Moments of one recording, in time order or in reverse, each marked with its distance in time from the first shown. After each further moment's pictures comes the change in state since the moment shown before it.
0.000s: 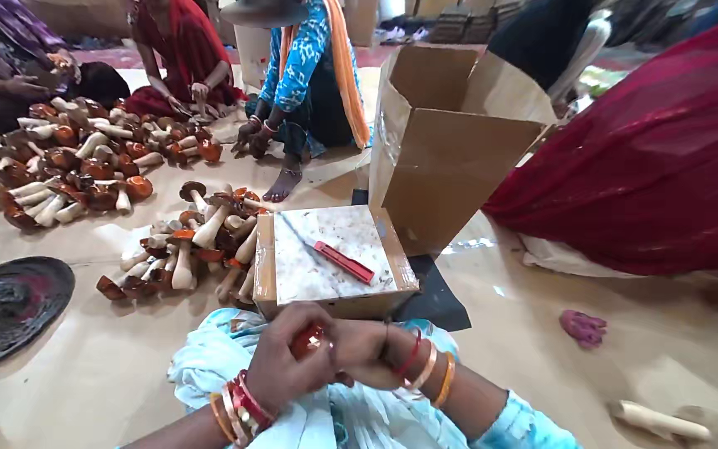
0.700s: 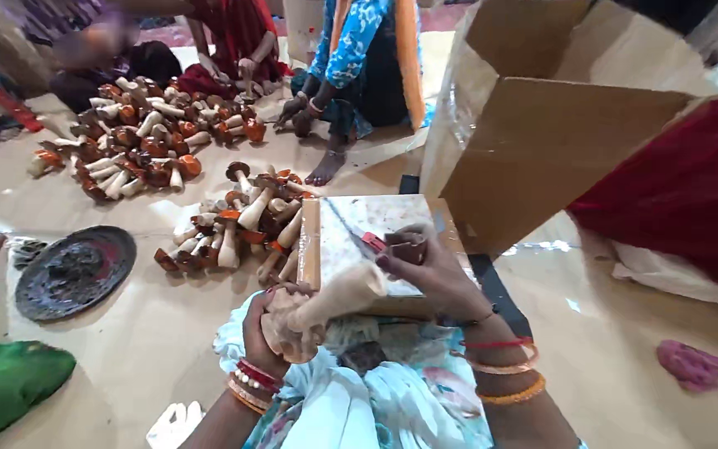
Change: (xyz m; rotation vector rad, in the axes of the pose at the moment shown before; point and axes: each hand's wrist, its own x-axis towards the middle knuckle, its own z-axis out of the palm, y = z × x) left_hand -0.017 -0.036 -0.041 -1.098 0.549 -0.399; right_hand -0.002 -0.008 -0.048 0.002 0.852 -0.115
